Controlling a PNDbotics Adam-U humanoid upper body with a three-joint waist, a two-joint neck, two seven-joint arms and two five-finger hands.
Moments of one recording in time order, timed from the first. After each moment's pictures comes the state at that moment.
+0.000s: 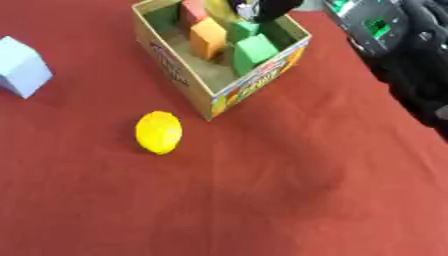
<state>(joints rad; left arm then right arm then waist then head) -0.32 0.44 0.10 -1.98 -0.03 -0.15 0.42 -1.14 -0.63 0.43 -1.32 0.56 0.03 0.40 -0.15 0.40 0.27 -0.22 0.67</state>
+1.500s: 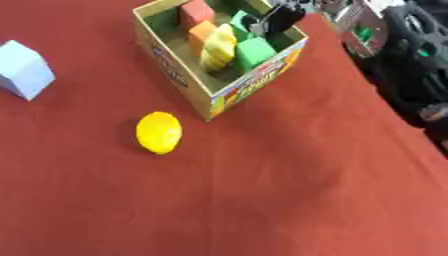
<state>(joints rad) -0.31 0.45 0.10 -1.98 -0.04 -0.14 0.42 -1.08 -0.71 0.39 -1.42 0.60 -0.01 0.50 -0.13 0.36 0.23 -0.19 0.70</state>
